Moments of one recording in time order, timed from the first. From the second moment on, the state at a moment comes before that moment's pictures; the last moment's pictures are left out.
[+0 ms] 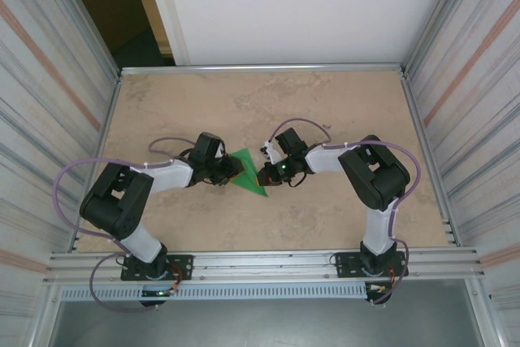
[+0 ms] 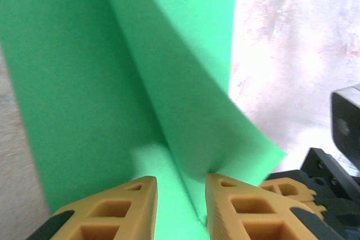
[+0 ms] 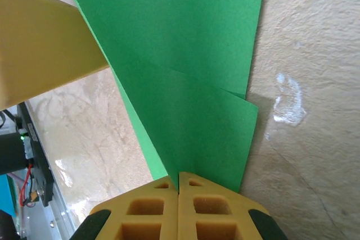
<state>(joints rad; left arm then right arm) -0.50 1.61 0.69 0.02 0.37 -0.96 0.64 1.91 0.96 -0.10 -0.68 0.45</state>
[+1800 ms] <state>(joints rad) -0.56 1.79 0.98 -0.35 0.31 -0.96 0.62 1.89 0.92 -0.04 -0.72 0.46</state>
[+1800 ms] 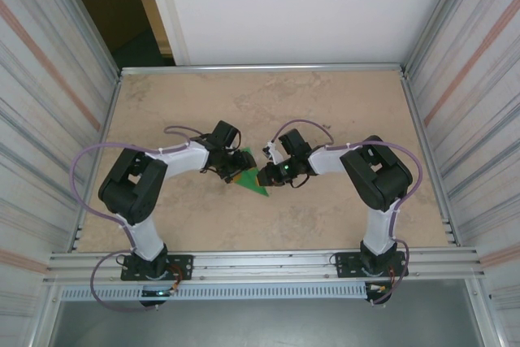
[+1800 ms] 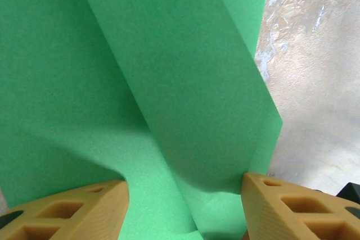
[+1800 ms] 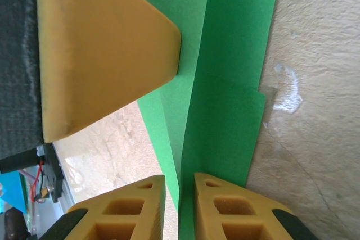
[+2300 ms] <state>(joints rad) -0.56 1.80 0.98 -0.36 0.31 -0.97 0.61 1.89 0.90 -0.01 -0.71 0.45</state>
